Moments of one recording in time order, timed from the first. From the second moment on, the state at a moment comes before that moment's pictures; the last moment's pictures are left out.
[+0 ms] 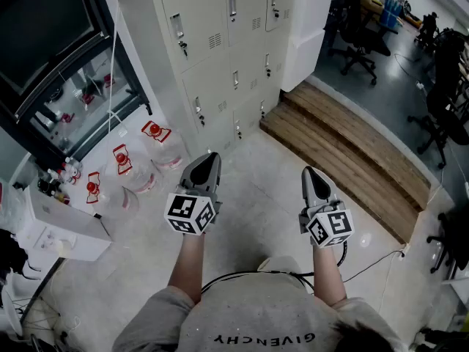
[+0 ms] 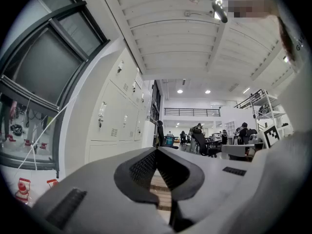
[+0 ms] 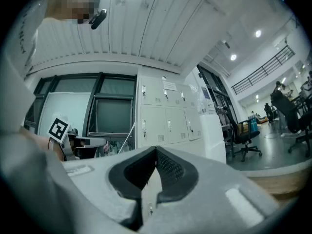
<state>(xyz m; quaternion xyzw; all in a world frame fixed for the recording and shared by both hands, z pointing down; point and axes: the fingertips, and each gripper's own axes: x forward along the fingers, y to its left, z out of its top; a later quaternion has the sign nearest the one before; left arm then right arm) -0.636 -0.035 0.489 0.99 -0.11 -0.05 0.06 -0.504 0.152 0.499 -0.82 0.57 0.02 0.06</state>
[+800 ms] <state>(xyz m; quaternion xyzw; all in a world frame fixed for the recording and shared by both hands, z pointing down) -0.565 -0.065 0.494 0.99 -0.11 -0.05 0.06 -0.441 0.120 0.500 -0.81 0.58 0.03 0.09</state>
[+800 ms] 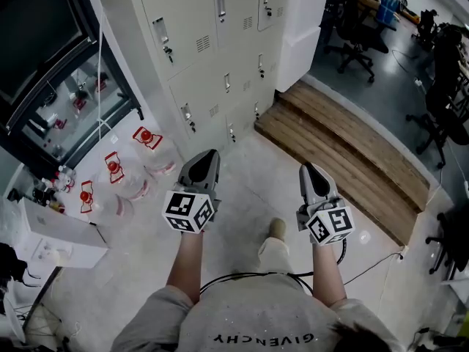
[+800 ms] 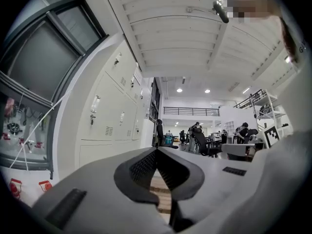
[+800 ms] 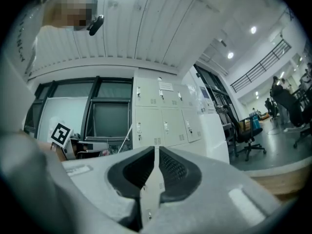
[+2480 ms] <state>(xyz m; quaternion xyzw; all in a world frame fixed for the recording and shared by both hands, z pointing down) -0.037 -0.247 0.377 0.99 -0.14 -0.09 0.03 0.025 -0.153 0.374 -0.65 0.74 0.09 0.14</state>
